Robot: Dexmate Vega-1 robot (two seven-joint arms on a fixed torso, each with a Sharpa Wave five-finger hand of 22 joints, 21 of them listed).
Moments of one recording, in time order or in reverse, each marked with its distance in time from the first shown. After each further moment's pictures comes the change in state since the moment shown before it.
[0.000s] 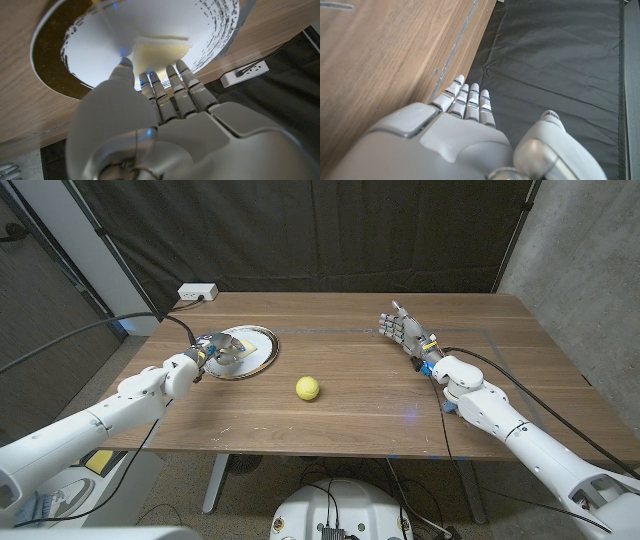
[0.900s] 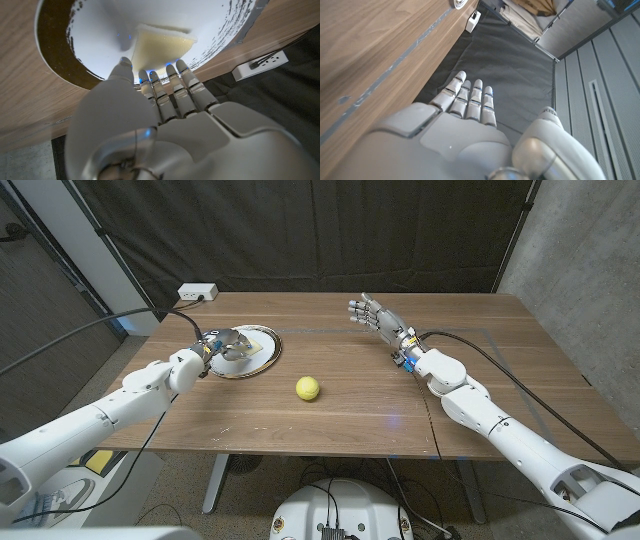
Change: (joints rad) left arm -0.030 -0.015 0.010 -0.005 0.004 -0.036 -0.016; left_hand -0.005 -0.005 0.000 0.000 0.000 0.000 0.000 -0.012 0.000 0.000 0.000 -0.015 0.000 0.000 0.000 -0.008 0.000 0.000 0.000 0.000 -0.002; right arm 0.086 0.053 -0.104 0.038 -0.199 0.233 0.104; right_hand 0.020 0.020 0.008 -0.028 0.000 0.060 -0.035 0.015 0.000 0.052 -0.055 0.016 0.000 0.050 -0.050 0.004 -0.002 0.039 -0.007 0.004 0.000
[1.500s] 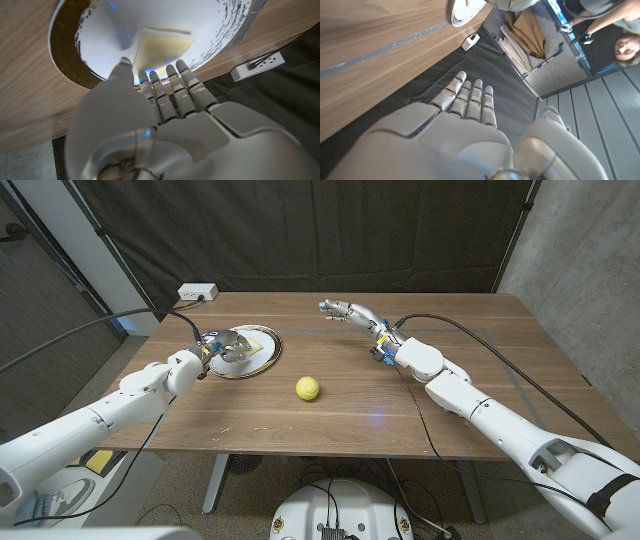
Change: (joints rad) left arm 0.040 0.028 -0.023 -0.044 -0.010 0.025 -0.001; left_hand 0.000 0.000 0.000 0.000 0.000 0.004 0.004 -0.007 0.000 0.000 0.000 0.000 0.000 0.000 0.000 -0.006 0.000 0.000 0.000 0.000 0.000; right arm 0.131 0.051 -0.116 0.079 -0.272 0.055 -0.031; right_hand 0.000 0.000 0.000 0.000 0.000 0.004 -0.004 0.000 0.000 0.000 0.000 0.000 0.000 -0.010 -0.010 -0.004 0.000 -0.009 0.000 -0.004 0.000
